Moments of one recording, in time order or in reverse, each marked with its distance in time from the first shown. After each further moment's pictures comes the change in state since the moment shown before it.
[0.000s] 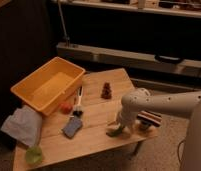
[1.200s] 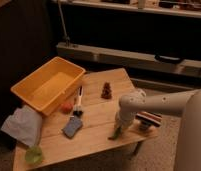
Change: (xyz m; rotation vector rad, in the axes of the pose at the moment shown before) arm 0.000 0.008 0.004 -0.014 -0.021 -0.041
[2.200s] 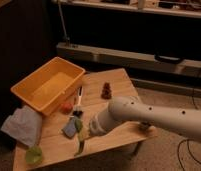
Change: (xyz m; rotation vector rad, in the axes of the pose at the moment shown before) arm 0.164 0.180 -0.108 -0.562 0.053 -0.699
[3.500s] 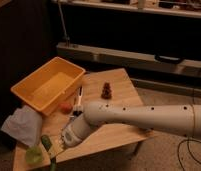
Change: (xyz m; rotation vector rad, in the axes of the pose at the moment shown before) arm 0.008 0.096 0.058 -0.215 0.108 -0.209
